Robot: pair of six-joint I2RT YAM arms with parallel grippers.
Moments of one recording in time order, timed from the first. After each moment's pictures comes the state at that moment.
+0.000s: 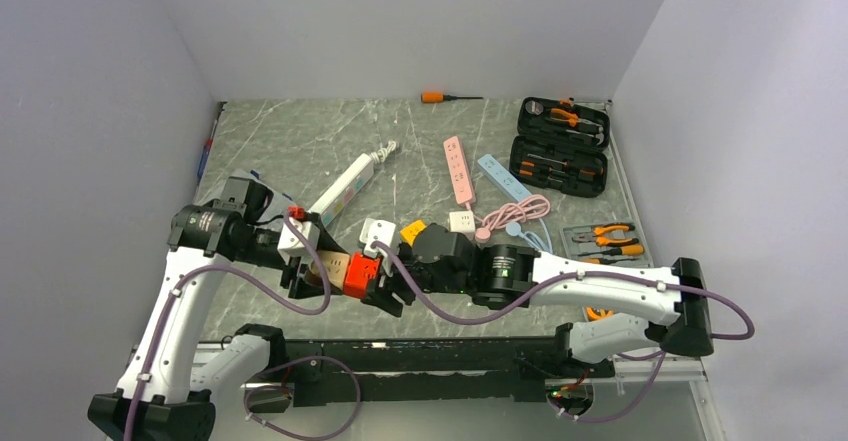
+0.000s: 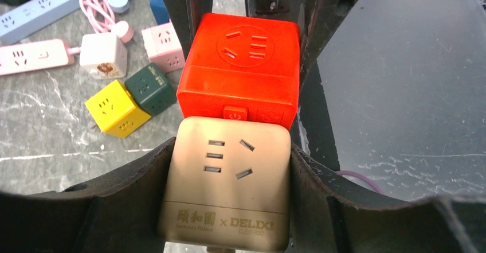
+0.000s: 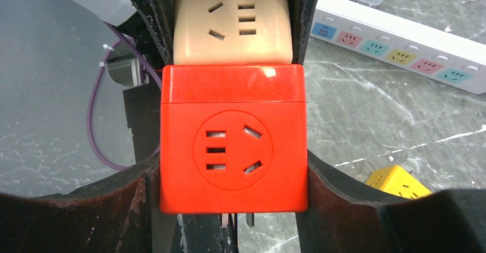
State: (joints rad) left arm -0.15 0.94 1.11 -1.49 1.22 1.30; right arm 1.34 1.27 1.12 -0.27 0.00 0.02
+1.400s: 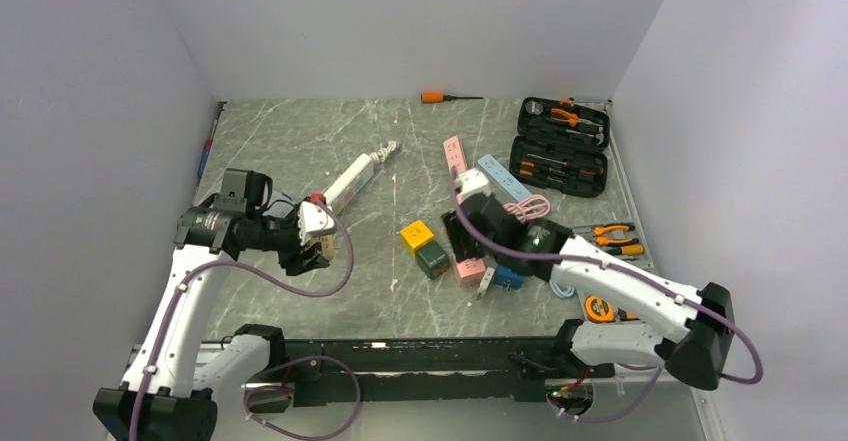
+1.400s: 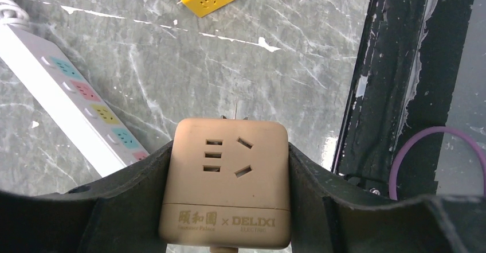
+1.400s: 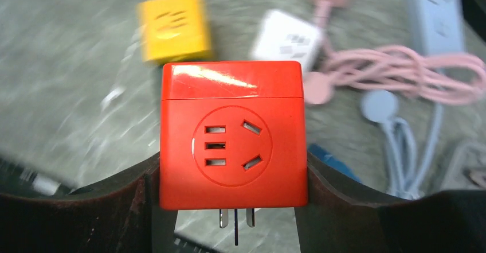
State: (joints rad) left arm -0.13 0.94 1.04 -1.19 0.79 1.08; right arm 1.05 1.11 0.97 -0.65 0.37 0.34
